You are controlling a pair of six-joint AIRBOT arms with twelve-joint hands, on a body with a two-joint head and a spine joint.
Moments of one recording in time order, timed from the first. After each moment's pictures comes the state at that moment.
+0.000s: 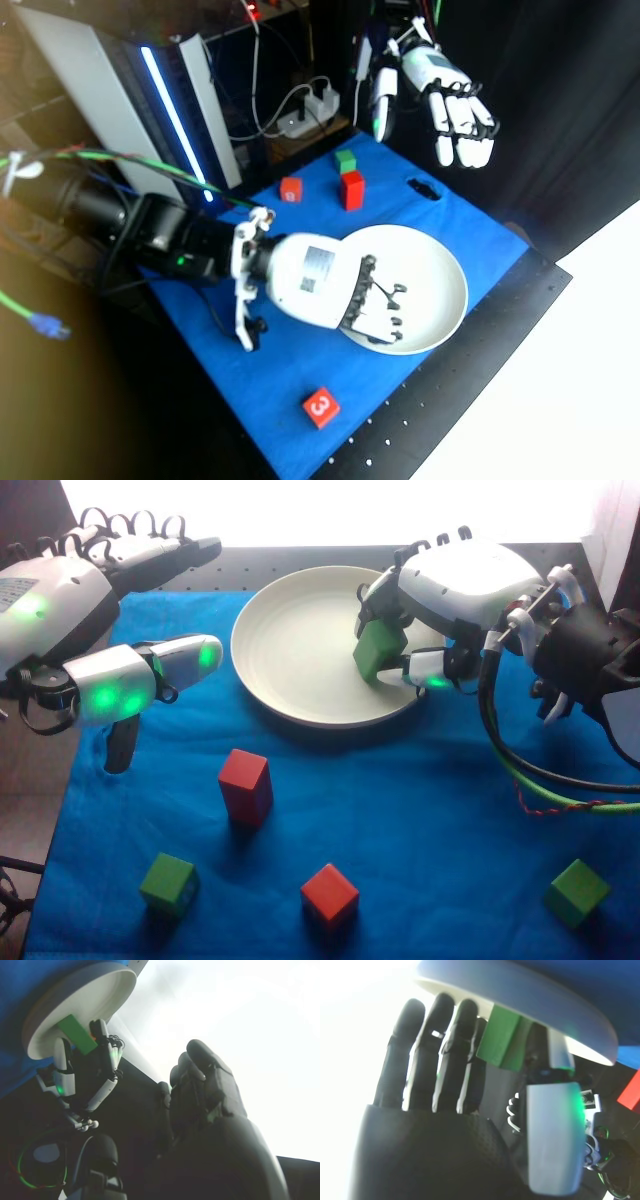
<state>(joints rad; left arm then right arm) 0.90 -0.89 0.96 -0.30 -1.02 1.18 -0.63 -1.36 1.39 -2.79 -0.60 2.02</state>
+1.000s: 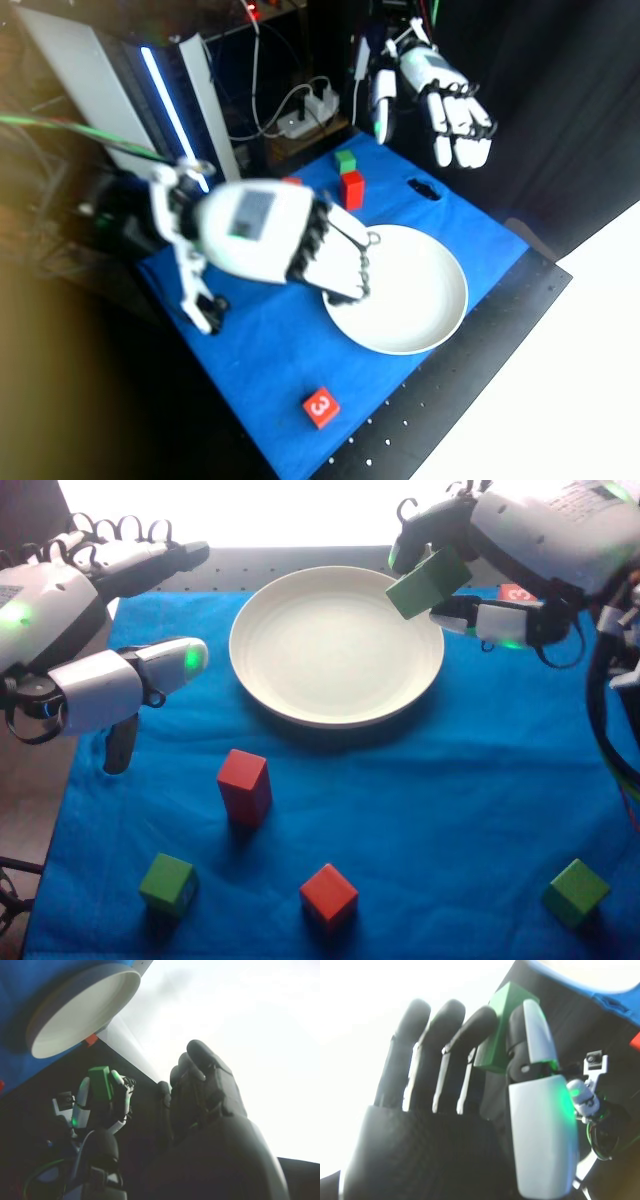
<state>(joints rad) 0.93 -0.87 0.93 -0.32 -1.05 1.17 -0.63 -1.07 1.06 -2.93 -0.84 2.02</state>
